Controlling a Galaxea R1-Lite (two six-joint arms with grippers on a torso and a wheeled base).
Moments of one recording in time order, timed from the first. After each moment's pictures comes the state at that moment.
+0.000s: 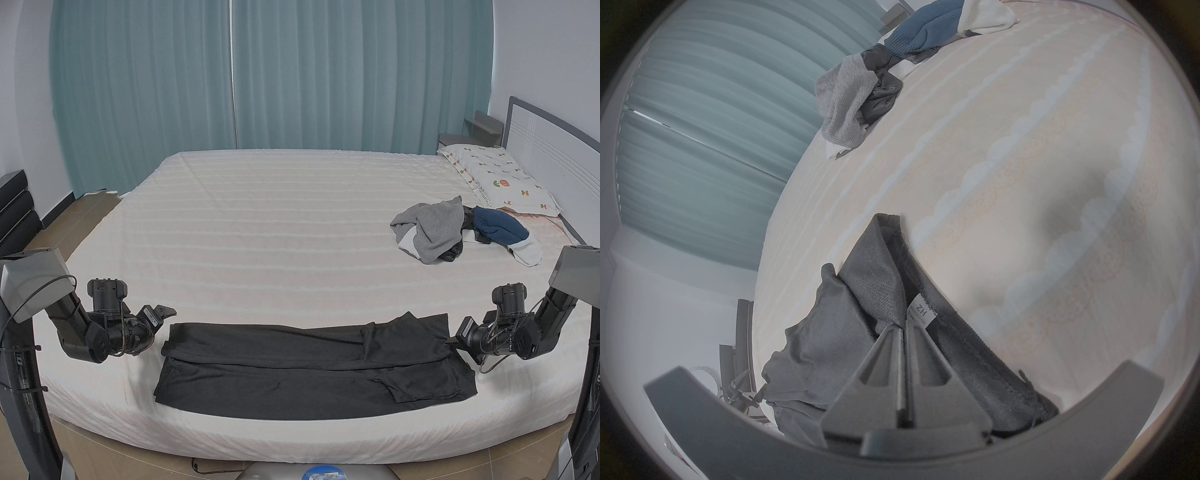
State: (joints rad) left arm 0.06 2.26 -0.76 -0.80 -0.23 -0.75; right arm 0.00 2.28 -0.74 -0.76 0.30 0.76
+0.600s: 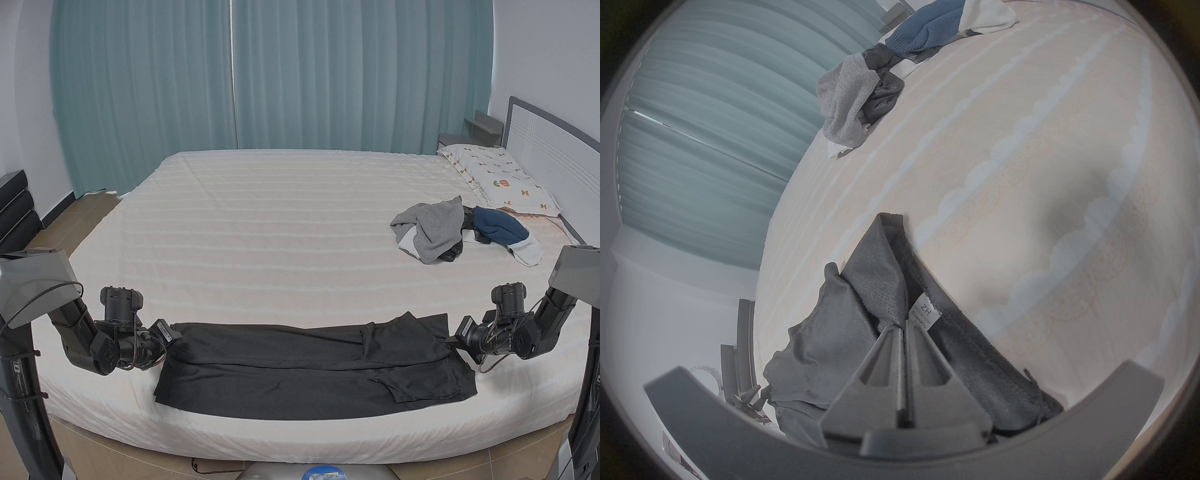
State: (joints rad) left arm -0.03 2.21 -0.68 -0.78 -0.12 -0.76; right arm 0.00 2.27 -0.74 -0.77 0.30 0.76
